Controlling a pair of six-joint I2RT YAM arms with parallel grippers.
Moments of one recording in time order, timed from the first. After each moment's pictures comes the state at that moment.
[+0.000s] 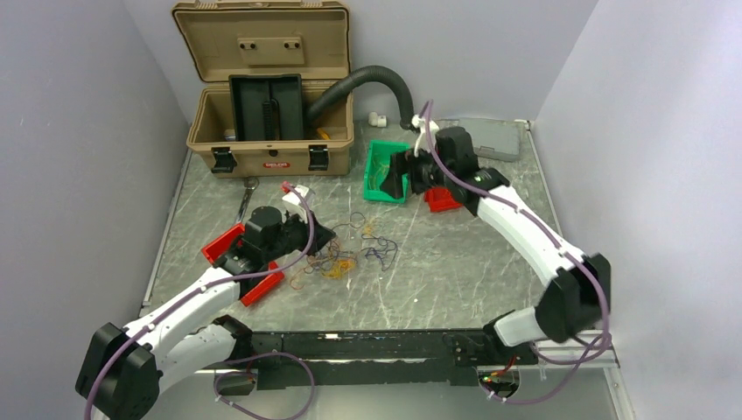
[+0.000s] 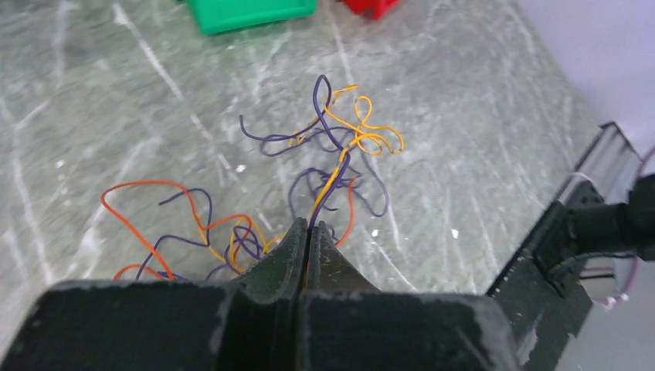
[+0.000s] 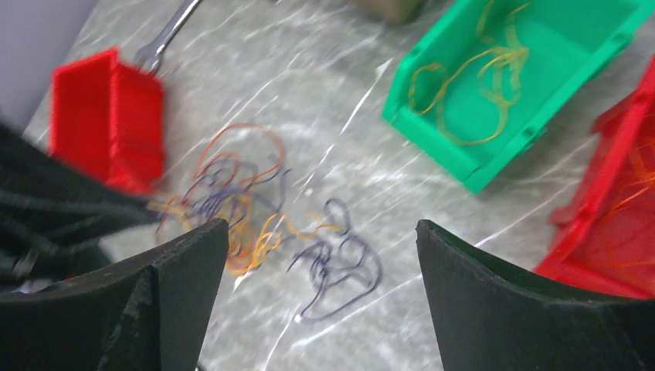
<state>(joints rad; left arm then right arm) -0.54 0.95 0.51 0.09 0.26 -0.36 0.45 1.49 1.30 -0.38 -0.30 0.18</state>
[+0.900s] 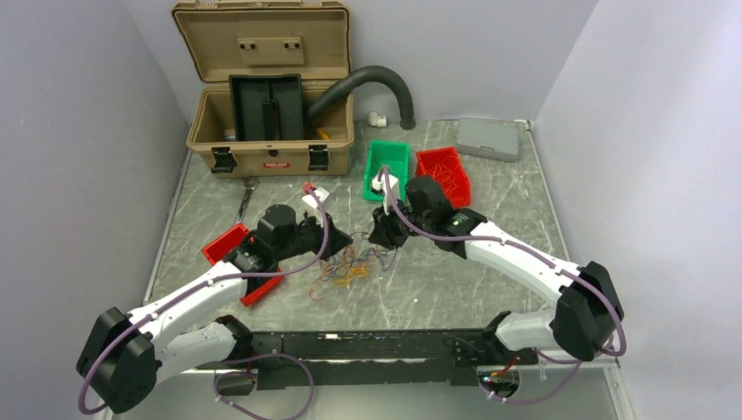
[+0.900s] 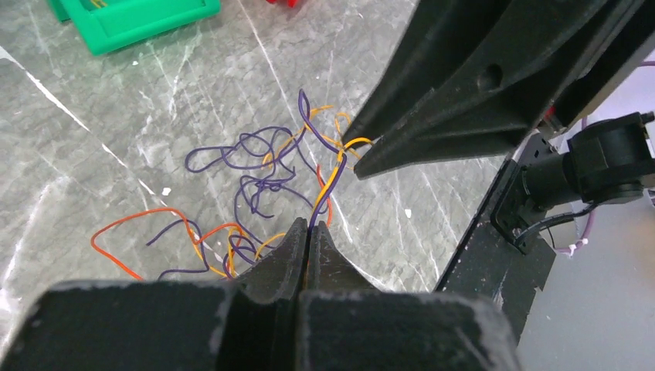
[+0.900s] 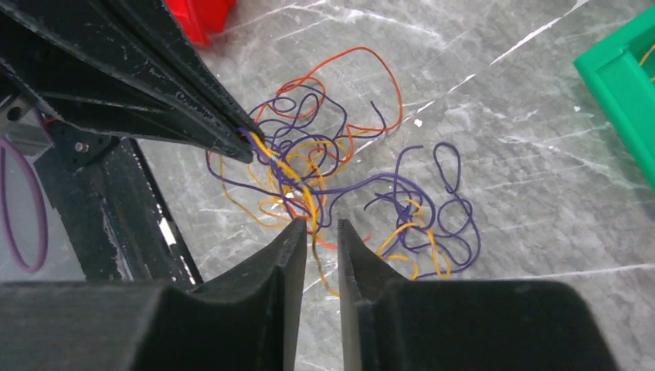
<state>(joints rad) -0.65 1.02 0.56 0.14 0.36 -0.33 0.72 1.31 0.94 -0.25 -0.40 0.02</state>
